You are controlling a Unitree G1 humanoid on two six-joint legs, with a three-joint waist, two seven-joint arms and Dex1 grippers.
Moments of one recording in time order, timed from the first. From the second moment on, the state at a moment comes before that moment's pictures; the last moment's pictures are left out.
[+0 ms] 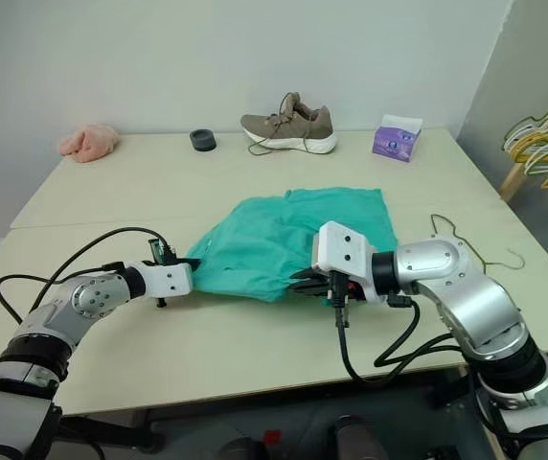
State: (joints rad) left arm -0.58 0.83 -0.24 0.84 0.48 -0.69 -0.49; right arm -0.60 -0.69 0.27 -0.49 0.30 0.66 1.06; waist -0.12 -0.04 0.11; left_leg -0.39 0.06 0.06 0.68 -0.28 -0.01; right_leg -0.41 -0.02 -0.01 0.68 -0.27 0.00
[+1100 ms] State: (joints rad) left arm -0.46 0.70 -0.01 0.34 -0.16 -0.21 -0.86; right arm -1.22 -0.47 0.29 0.57 -0.11 -0.34 0.80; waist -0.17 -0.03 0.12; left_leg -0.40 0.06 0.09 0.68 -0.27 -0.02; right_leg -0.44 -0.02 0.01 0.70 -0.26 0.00
